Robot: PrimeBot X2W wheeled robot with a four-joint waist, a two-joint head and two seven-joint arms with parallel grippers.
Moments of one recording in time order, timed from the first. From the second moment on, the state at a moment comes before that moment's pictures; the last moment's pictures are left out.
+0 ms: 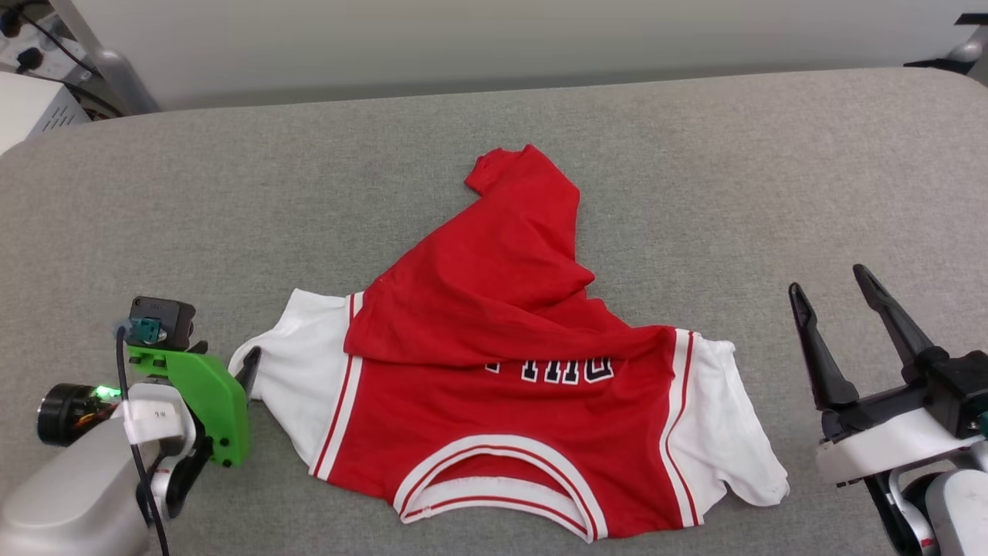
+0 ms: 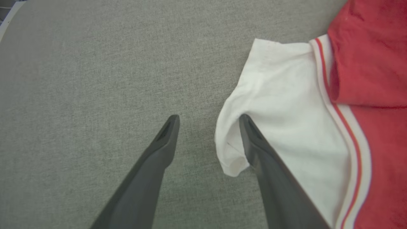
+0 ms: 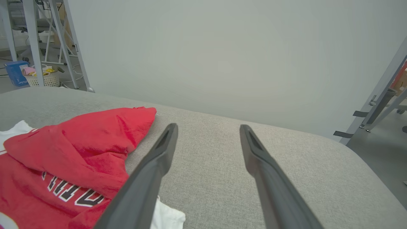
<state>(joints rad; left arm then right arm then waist) -0.59 0.73 -0.97 0.50 -1.04 0.10 0.06 -0.09 -0.29 0.11 0.01 0.21 0.13 -0.26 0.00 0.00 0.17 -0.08</state>
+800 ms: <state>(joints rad) -0.12 0.51 -0.47 0.07 -0.62 0.43 -0.26 -0.18 -0.68 0.41 0.06 0.59 0.13 0.16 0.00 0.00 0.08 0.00</state>
